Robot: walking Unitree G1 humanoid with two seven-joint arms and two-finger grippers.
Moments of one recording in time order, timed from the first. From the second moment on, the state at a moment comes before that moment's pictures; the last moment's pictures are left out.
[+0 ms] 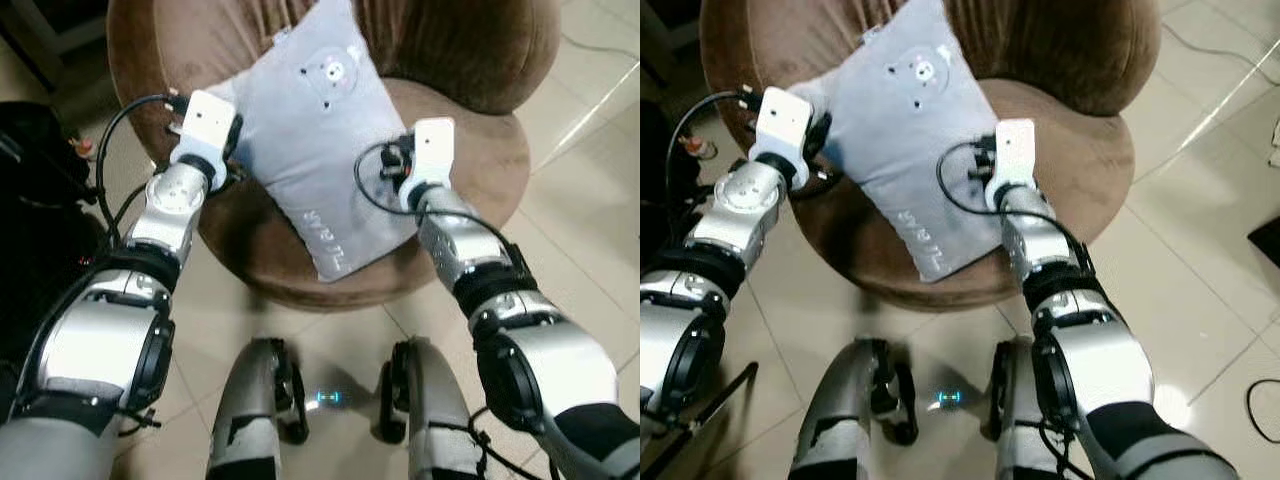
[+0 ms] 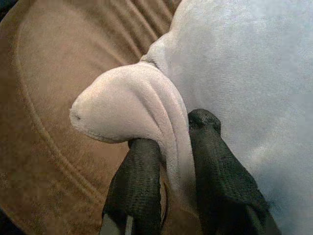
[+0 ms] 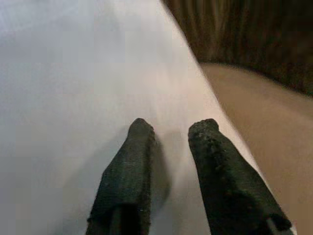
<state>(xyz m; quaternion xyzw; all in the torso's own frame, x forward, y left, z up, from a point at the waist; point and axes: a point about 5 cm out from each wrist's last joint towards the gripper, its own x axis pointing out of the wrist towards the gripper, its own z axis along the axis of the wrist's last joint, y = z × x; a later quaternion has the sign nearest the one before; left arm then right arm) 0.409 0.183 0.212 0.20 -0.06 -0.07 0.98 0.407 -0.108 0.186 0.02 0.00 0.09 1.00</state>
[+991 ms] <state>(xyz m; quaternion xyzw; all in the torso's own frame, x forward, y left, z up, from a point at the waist) 0.410 0.188 0.230 0.14 -0.11 -0.08 0.98 0.404 -0.112 0.187 0.03 -0.05 0.10 0.99</state>
